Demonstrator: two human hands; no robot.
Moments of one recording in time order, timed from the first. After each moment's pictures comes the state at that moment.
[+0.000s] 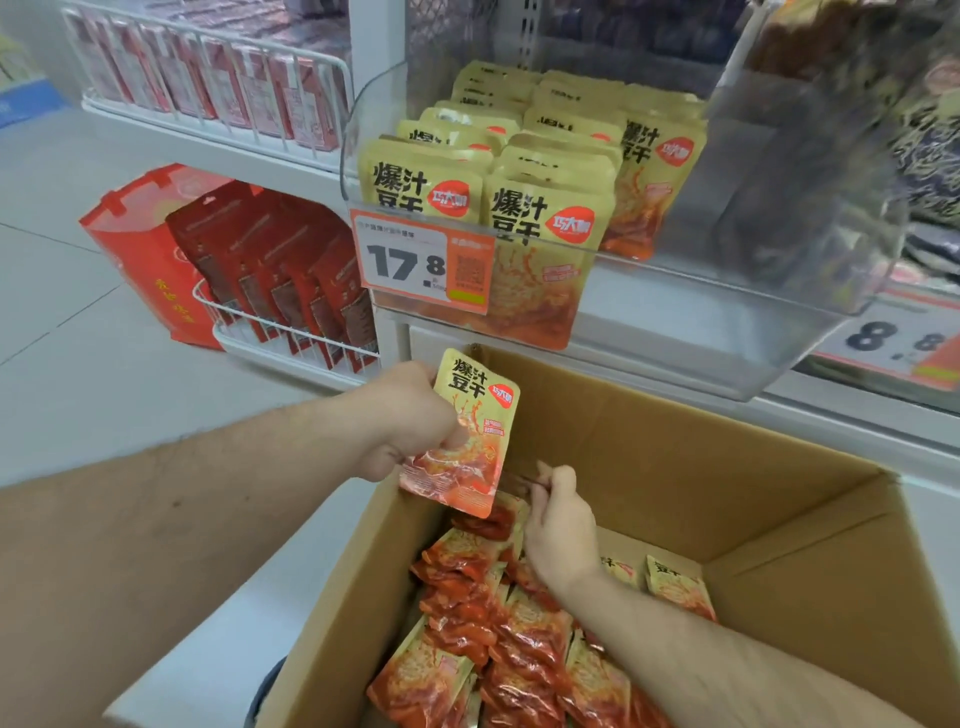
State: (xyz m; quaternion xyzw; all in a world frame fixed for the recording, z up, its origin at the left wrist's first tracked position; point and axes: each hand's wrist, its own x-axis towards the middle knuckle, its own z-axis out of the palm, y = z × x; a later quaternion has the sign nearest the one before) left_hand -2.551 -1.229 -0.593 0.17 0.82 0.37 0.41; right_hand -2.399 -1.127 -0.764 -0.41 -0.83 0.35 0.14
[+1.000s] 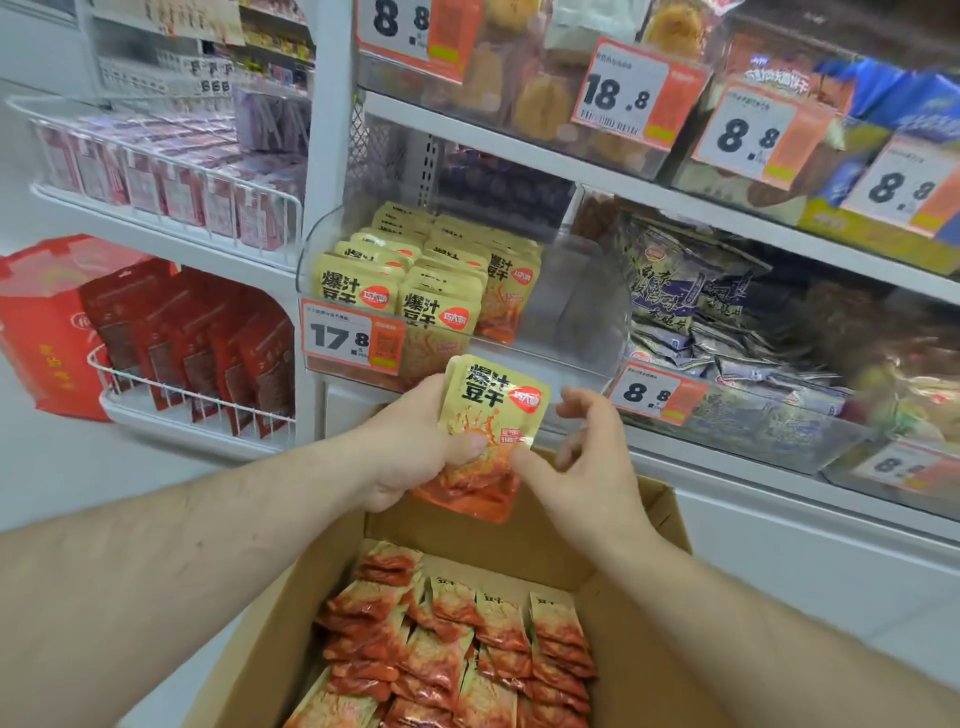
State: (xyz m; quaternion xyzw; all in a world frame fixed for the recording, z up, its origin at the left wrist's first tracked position) left_hand -2.471 -1.237 -0.525 0.36 0.62 0.54 0.43; right_hand -2.318 -1.146 -0.530 -0.34 -0.83 0.32 0.32
